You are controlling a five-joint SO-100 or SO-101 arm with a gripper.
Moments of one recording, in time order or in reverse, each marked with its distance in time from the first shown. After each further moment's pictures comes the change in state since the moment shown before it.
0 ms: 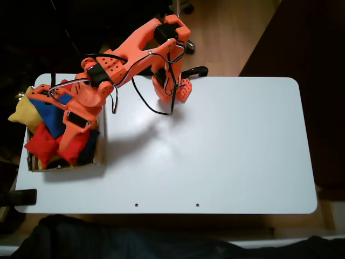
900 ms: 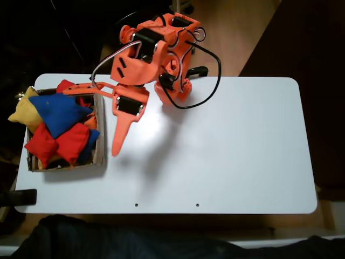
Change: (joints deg) arm -26.8 26.5 -7.5 28.1 14.9
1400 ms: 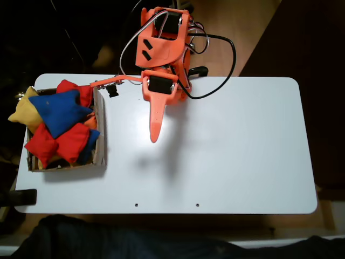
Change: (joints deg) arm -15.4 11.9 0.0 1.9 7.6
